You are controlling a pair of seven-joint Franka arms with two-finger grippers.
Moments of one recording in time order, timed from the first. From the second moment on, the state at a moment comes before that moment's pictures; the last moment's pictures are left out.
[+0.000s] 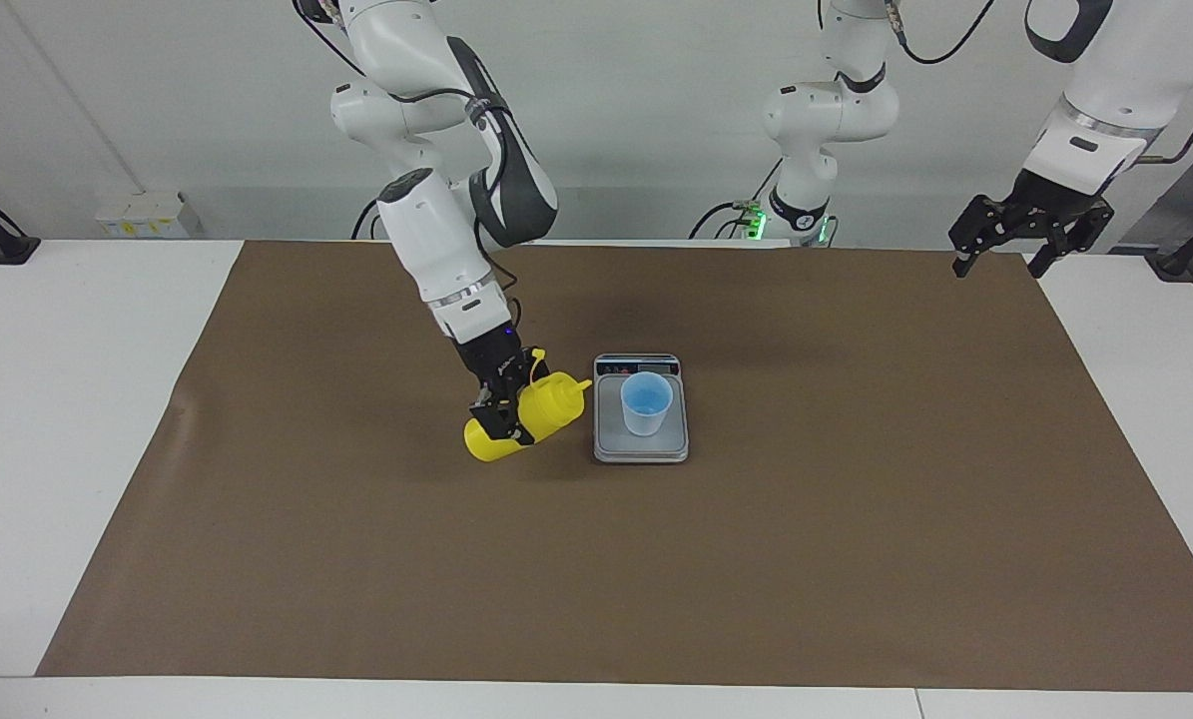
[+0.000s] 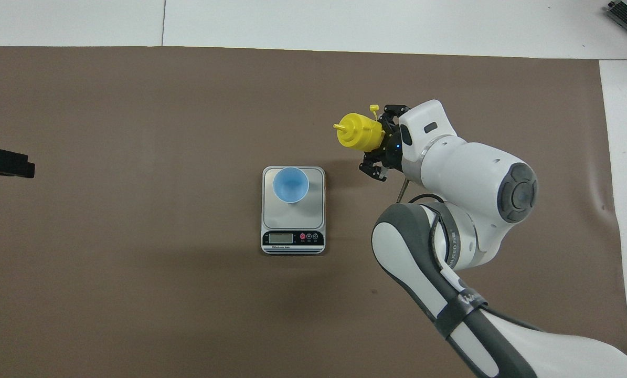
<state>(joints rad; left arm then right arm) -0.01 -0.06 -0.01 -1.62 -0.01 1.61 0.05 0.27 0.21 0.11 -1.98 0.29 2.75 -1.14</state>
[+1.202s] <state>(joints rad) -0.01 -0.06 -0.01 -1.62 -0.01 1.61 0.05 0.44 0.26 0.11 -1.84 -0.66 2.31 -0.74</state>
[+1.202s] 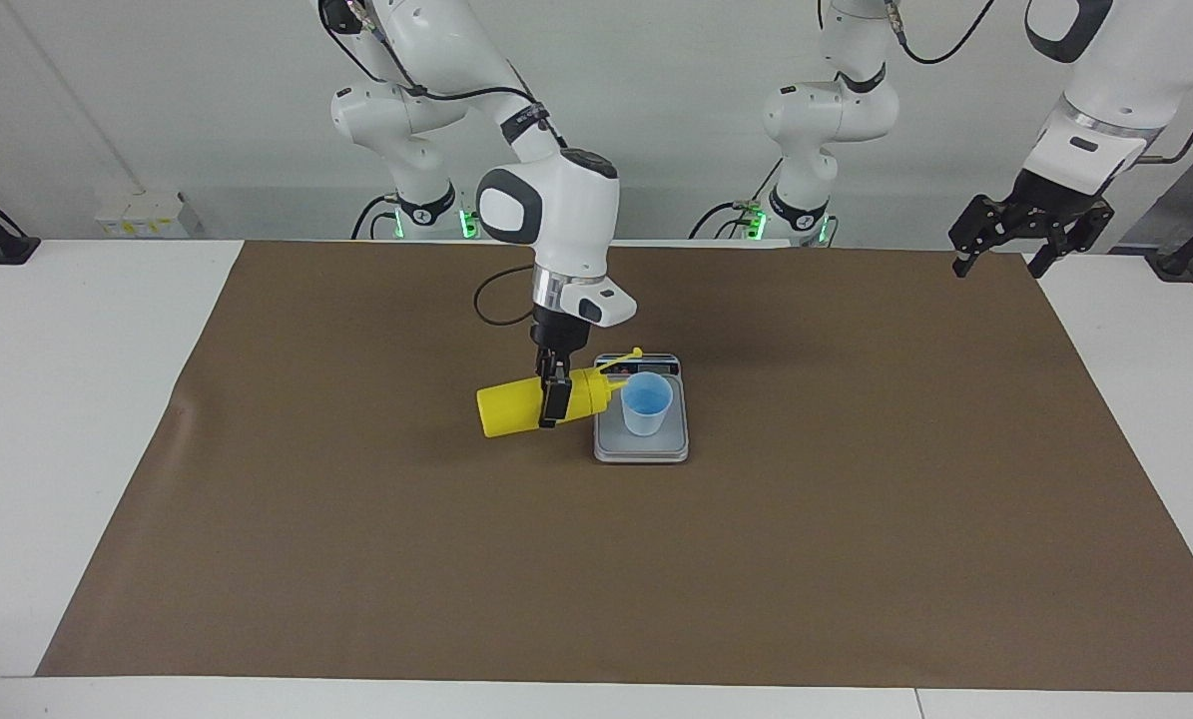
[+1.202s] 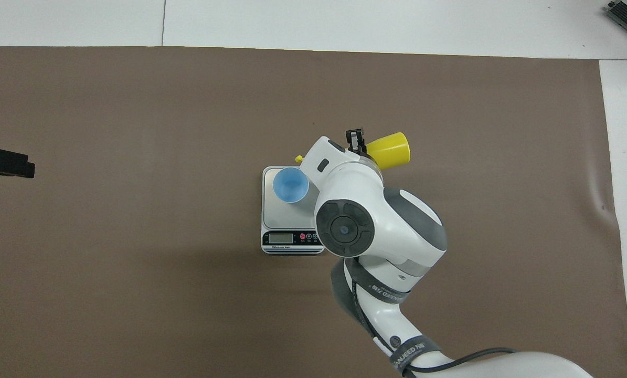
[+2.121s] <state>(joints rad) -0.01 -0.06 -0.01 -1.62 -0.01 1.61 0.05 0.56 0.38 0.11 -1.72 -0.96 2.07 -0.63</state>
